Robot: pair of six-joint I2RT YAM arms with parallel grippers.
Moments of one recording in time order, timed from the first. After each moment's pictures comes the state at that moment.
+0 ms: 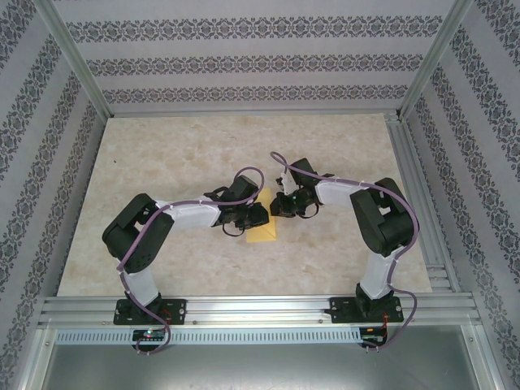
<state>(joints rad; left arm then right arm) -0.73 1.80 0.99 -0.16 0.30 -0.92 0.46 1.86 1.03 -0.35 -0.58 0.37</state>
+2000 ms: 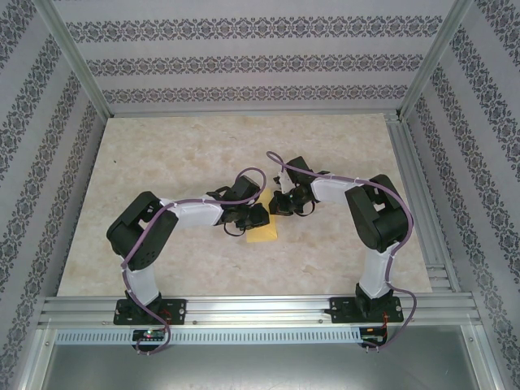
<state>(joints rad) -0.73 1.83 1.01 -0.17 0.31 -0.91 0.47 1.91 1.08 -0.38 -0.52 0.36</state>
